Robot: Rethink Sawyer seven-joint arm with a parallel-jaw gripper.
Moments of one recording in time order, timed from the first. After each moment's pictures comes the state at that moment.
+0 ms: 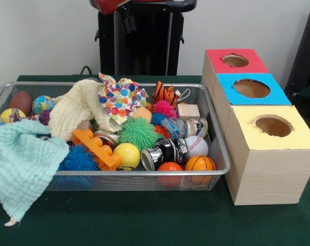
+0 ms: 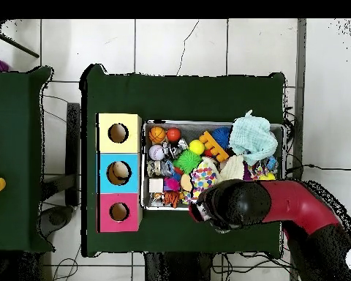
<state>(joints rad) -0.99 -0.91 0.78 2.03 -0.37 0.97 1.23</state>
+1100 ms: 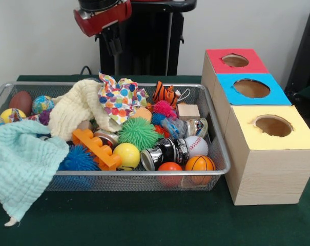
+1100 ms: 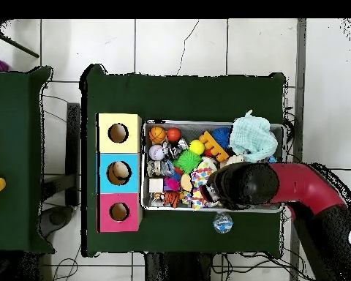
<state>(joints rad) -0.98 -0.79 0.76 1.87 -0.46 0.97 1.23</state>
